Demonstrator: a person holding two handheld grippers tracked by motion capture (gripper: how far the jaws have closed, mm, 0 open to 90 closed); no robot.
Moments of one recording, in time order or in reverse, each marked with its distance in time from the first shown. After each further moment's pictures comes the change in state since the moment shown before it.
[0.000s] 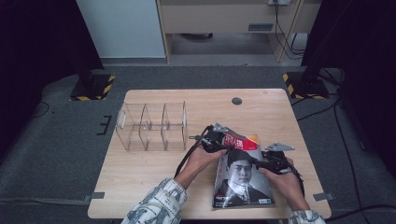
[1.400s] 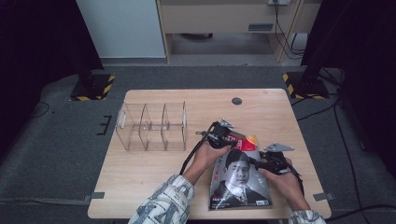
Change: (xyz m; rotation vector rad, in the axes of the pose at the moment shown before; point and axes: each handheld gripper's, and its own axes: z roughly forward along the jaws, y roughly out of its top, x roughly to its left) left arm -0.003 0.019 0.013 0.052 0.039 -0.017; right arm 0.002 -0.001 0.001 -0.011 0.037 -0.010
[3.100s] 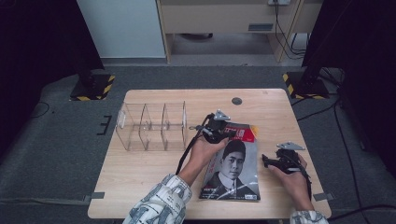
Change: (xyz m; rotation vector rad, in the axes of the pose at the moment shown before) left arm -0.012 0.023 -0.052 -0.141 0.003 0.017; right arm -0.033 -0.009 -0.010 0.024 -0.264 0.092
